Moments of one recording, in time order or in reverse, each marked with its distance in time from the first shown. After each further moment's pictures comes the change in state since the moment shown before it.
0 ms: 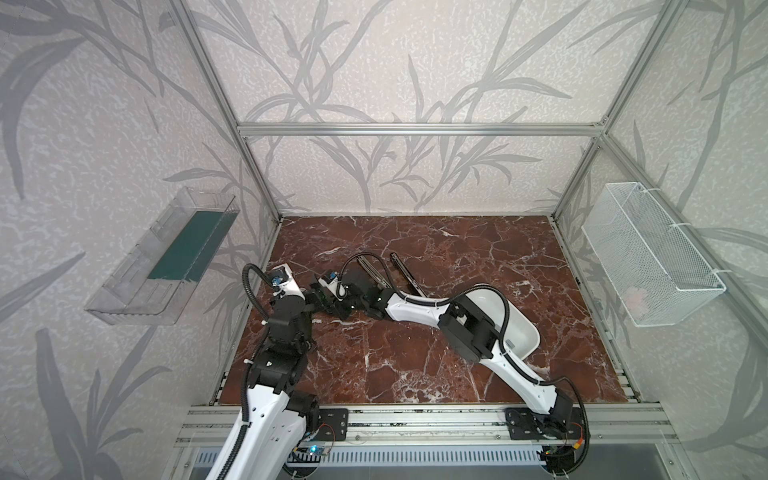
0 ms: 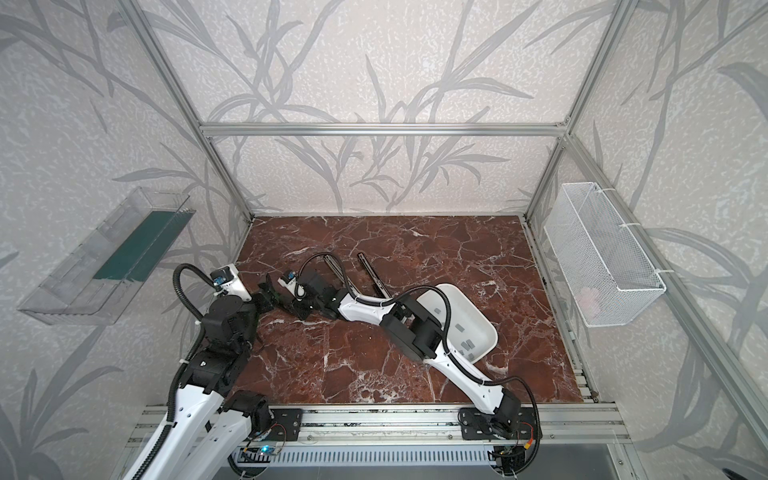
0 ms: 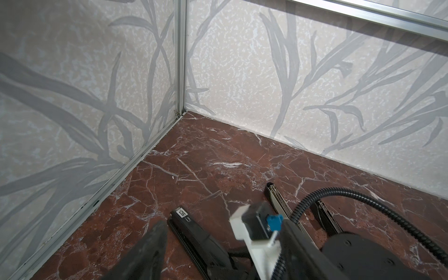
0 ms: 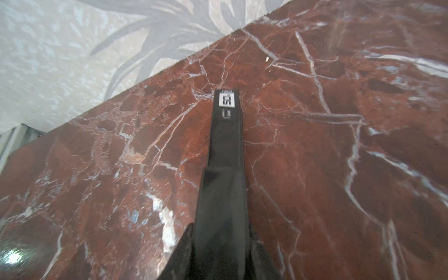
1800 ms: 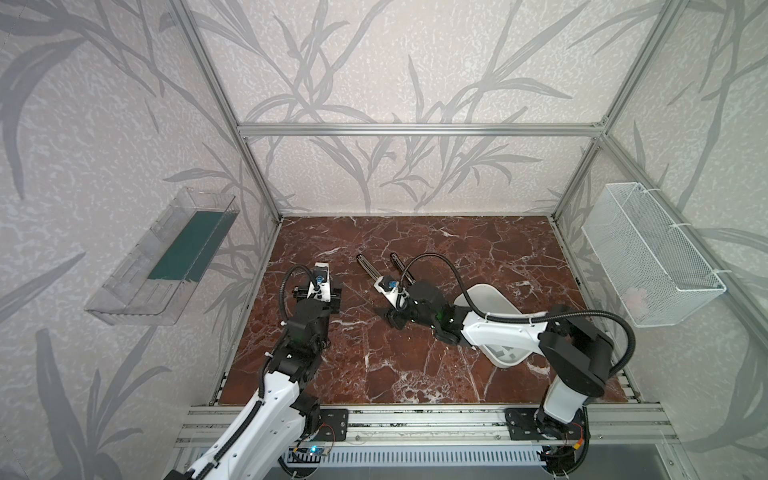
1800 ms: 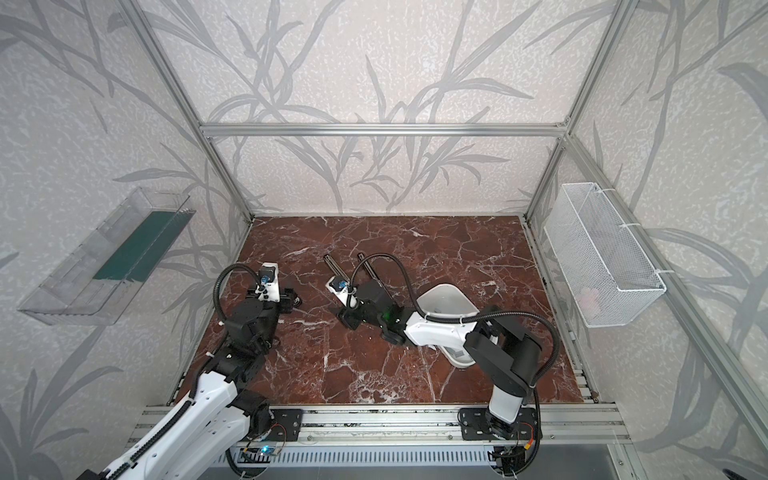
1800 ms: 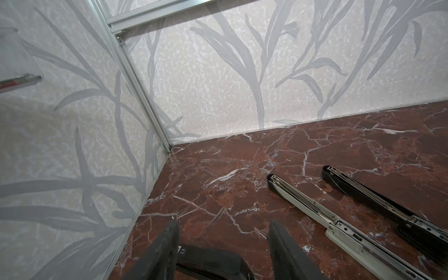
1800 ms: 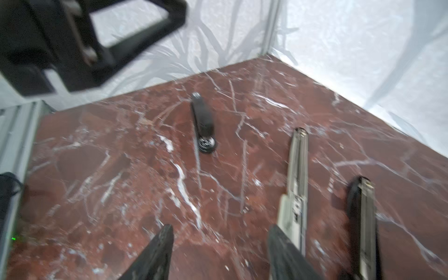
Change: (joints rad) left arm -0.132 0.134 -0.138 0.354 -0.045 0.414; right arm -0.018 -0.706 -0.827 0.284 0.164 -0.190
